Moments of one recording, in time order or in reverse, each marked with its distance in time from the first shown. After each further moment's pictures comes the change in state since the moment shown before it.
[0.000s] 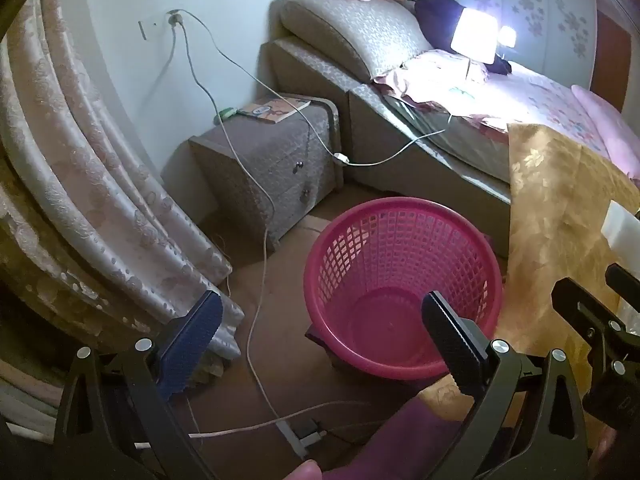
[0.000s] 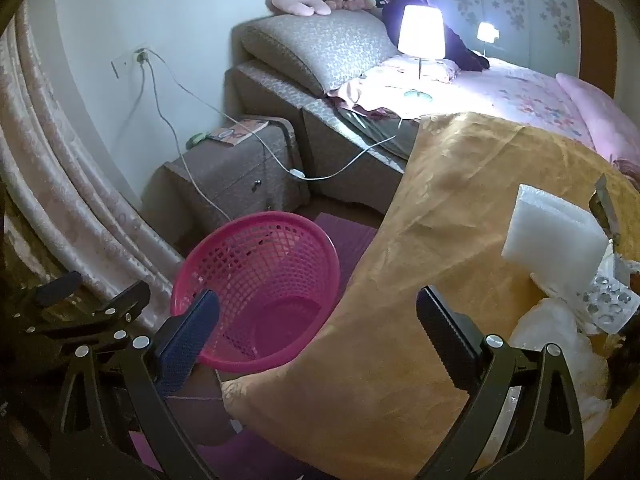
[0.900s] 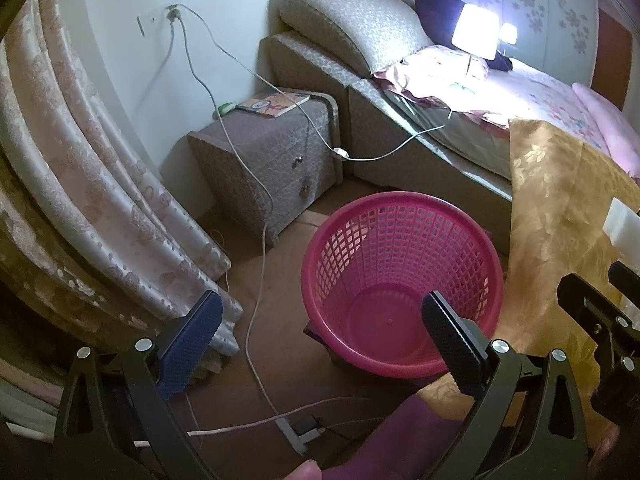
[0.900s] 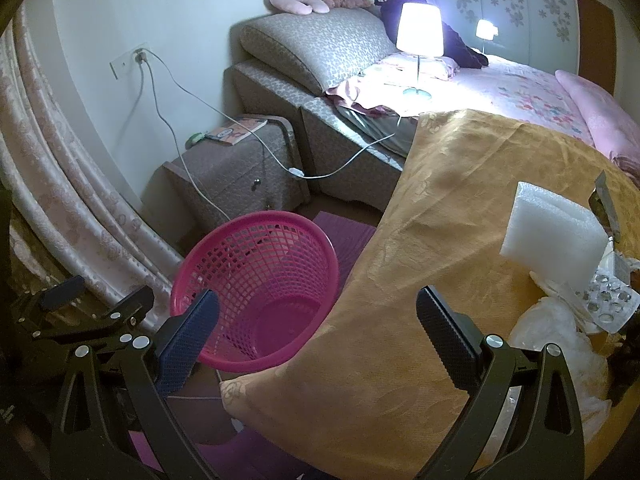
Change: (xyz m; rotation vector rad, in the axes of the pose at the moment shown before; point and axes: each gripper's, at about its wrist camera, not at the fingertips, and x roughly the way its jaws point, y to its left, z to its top) left arm 0.004 -0.001 -0.003 0.008 0.022 -0.003; right arm 0.001 0.001 0.000 0.001 0.001 0.002
